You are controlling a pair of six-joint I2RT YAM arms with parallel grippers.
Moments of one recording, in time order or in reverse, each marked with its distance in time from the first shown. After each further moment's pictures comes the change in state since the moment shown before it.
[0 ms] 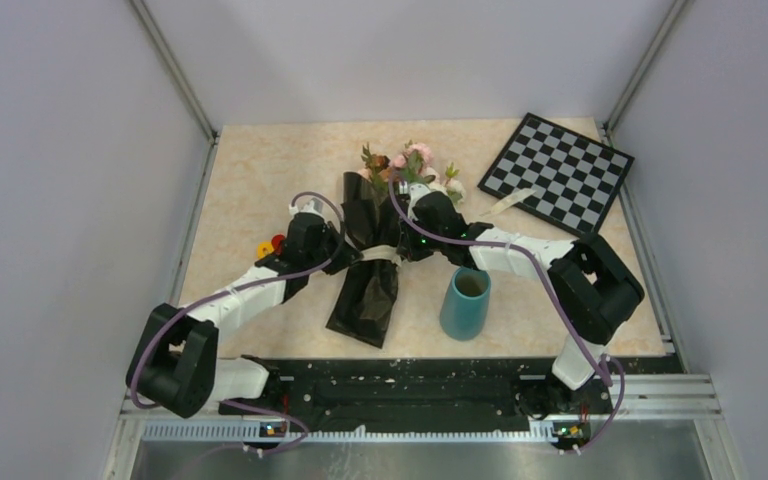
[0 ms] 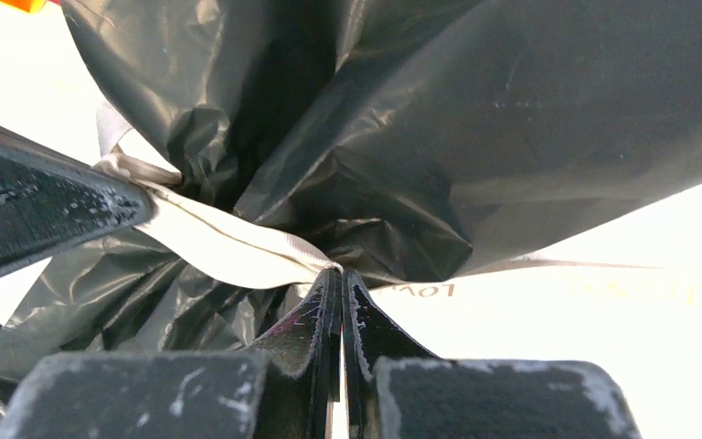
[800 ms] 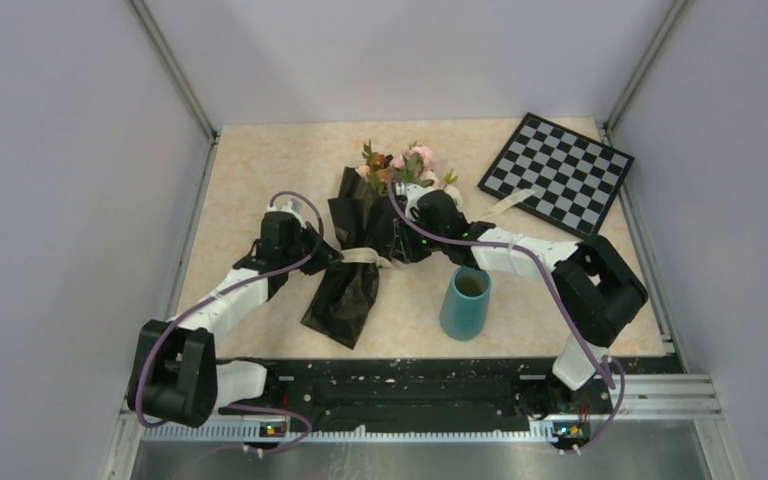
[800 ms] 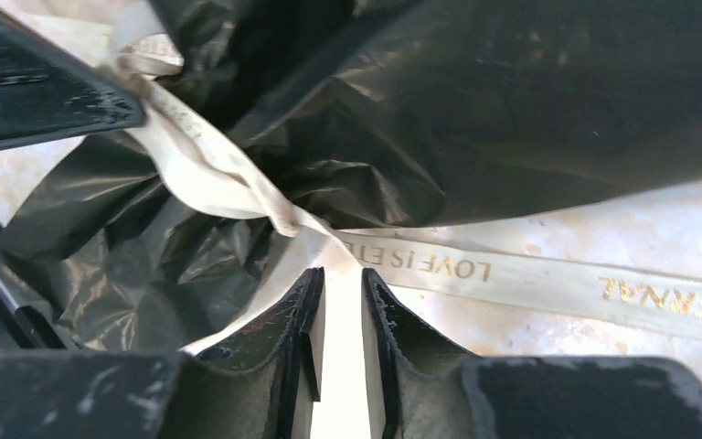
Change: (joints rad) left arm 0.207 -0.057 -0.021 -0.087 0.167 0.123; right arm 0.000 -0.014 0.000 -0.010 -0.079 -0.018
